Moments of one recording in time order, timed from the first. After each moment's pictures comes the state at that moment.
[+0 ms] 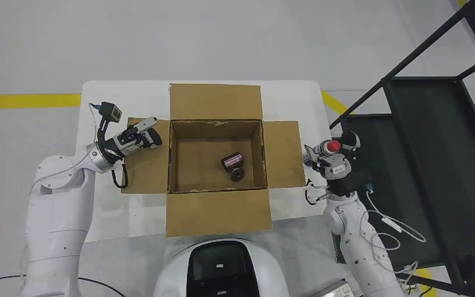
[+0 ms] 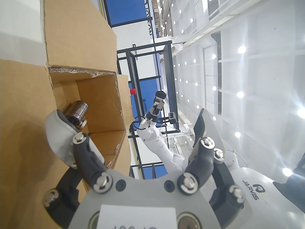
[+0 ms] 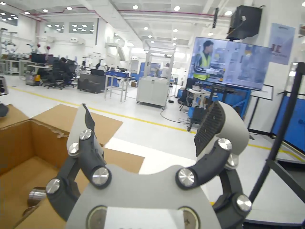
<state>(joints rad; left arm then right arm) 1.05 -1.21 -1.52 -1.24 -0.28 -0.29 -1.17 -1.59 -1.25 1.55 -1.53 -1.46 -0.24 -0.94</state>
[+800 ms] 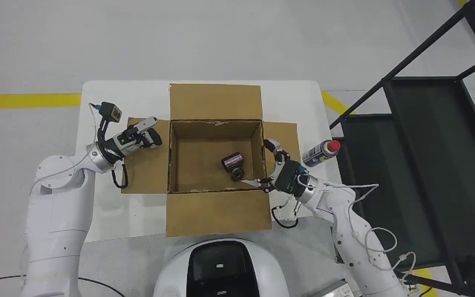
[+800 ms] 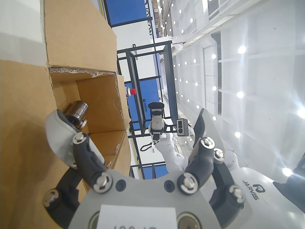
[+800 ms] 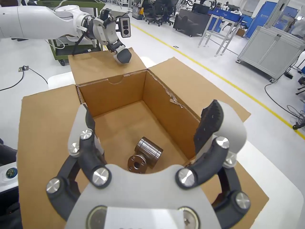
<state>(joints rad) 1.05 -1.21 -1.52 -1.24 -0.28 -0.29 -1.17 -1.54 -1.22 1.41 -1.76 -1.58 -0.70 -0.34</state>
